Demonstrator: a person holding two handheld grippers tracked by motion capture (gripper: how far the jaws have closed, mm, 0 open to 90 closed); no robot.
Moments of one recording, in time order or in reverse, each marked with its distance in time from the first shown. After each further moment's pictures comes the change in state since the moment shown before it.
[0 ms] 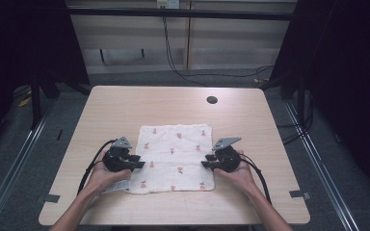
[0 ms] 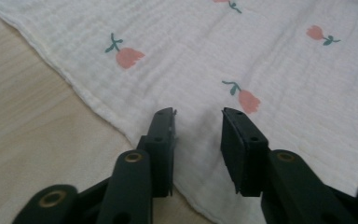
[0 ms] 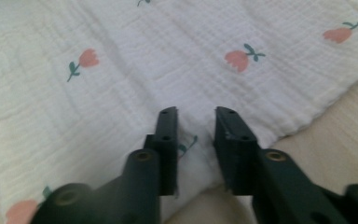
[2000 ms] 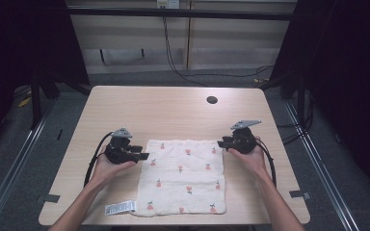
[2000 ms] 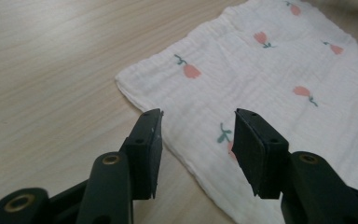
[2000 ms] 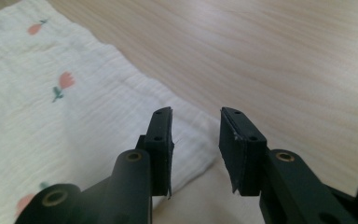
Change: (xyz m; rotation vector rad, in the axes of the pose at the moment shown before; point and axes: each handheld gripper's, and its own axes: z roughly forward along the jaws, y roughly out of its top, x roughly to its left) left arm 0.010 0.025 -0.004 -0.090 -0.013 -0.098; right arm -0.067 0.008 -0.025 -0.057 -0.145 0.172
